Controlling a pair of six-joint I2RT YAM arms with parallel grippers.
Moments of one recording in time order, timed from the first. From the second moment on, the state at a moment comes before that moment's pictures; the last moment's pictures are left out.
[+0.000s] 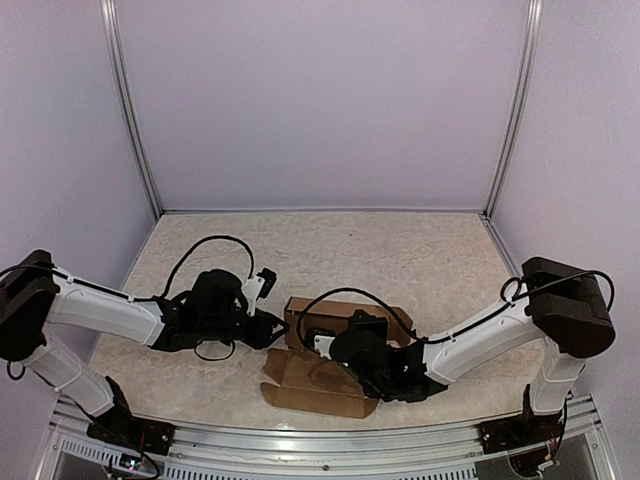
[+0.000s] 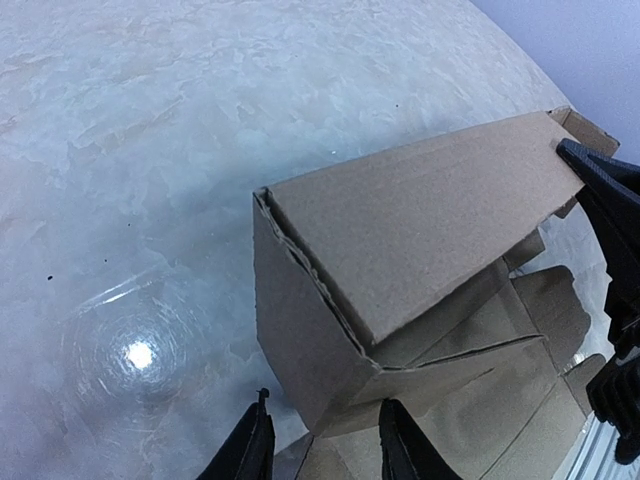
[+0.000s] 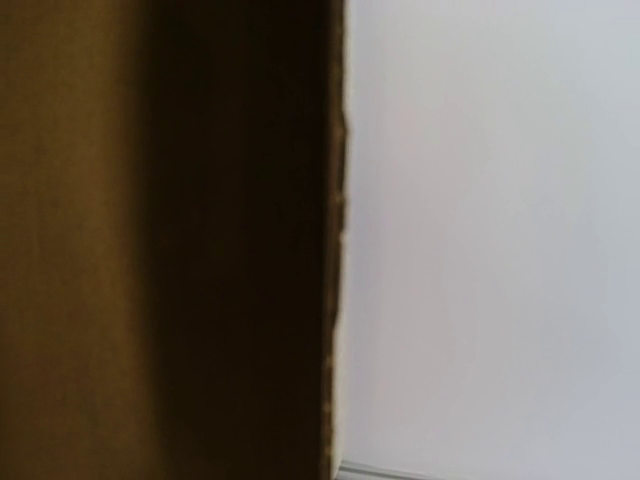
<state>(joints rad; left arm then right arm) -0.86 1.48 0.58 0.28 0.08 -0.36 1.31 1.83 0.82 0.40 1.13 -0.95</state>
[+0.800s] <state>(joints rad) -0.91 1.43 0.58 0.24 -0.02 -0.33 1.32 1.80 0.94 0.13 1.14 -0.79</state>
